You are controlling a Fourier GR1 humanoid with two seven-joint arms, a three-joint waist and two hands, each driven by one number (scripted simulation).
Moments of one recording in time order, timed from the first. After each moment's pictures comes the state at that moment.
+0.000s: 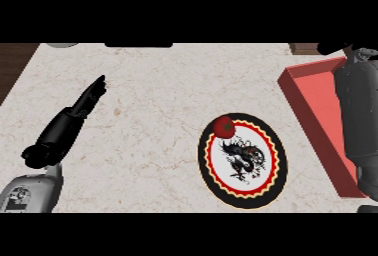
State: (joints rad) left arm -0.20 0.25 0.01 -1.58 -0.13 -0.23 -0.06; right arm -0.92 -0.29 -0.34 -1.03 1.33 -0.14 0.59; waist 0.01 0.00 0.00
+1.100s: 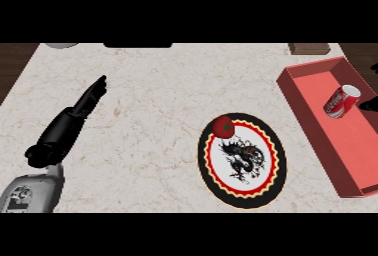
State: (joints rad) left arm -0.20 0.23 0.02 -1.57 -0.15 -0.23 -0.06; right arm -0.76 -0.56 -0.49 -0.75 1.04 0.36 0.28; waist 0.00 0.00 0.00
